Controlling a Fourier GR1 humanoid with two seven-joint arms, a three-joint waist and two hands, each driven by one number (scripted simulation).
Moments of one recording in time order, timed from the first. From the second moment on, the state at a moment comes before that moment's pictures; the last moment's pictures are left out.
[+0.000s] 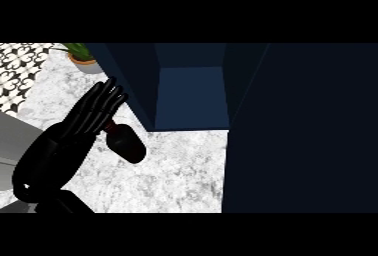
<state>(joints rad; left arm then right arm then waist) -0.15 0.17 -0.11 -1.98 0.27 -0.27 0.12 0.10 -0.09 0.12 -2.21 -0.08 0.04 0.09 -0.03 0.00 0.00</state>
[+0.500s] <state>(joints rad) -0.25 0.23 -0.07 -2.09 0.56 -0.27 0.44 0.21 -0.07 0.28 -2.47 -0.05 0.00 0.32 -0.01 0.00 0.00</state>
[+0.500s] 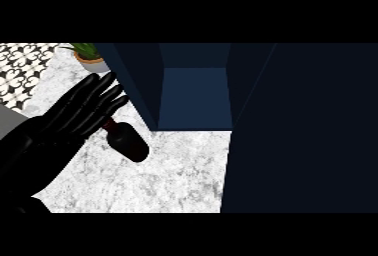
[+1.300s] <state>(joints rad) -0.30 0.27 0.01 -2.18 0.63 -0.18 0.63 0.08 -0.05 0.42 -2.50 0.00 -0.14 0.50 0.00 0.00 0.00</state>
